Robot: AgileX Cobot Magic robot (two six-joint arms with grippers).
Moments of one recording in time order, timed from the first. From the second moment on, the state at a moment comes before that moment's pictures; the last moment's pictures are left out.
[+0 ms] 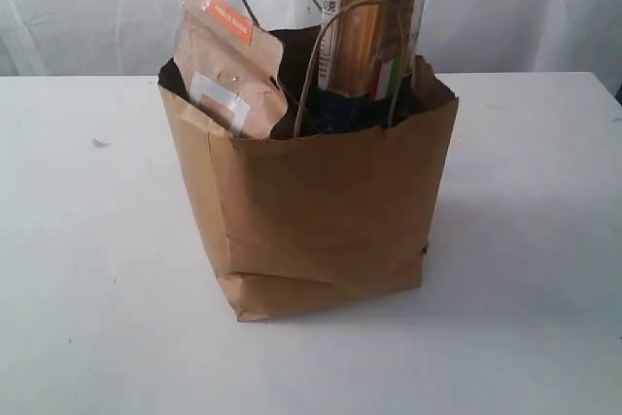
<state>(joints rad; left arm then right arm) -0.32 0.01 0.02 -0.16 0.32 0.13 0.58 1.41 -1.92 0.11 1.05 -0.02</state>
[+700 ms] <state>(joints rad) -0.32 0.01 0.02 -0.16 0.32 0.13 0.58 1.47 -1.86 0.09 1.06 -0.01</state>
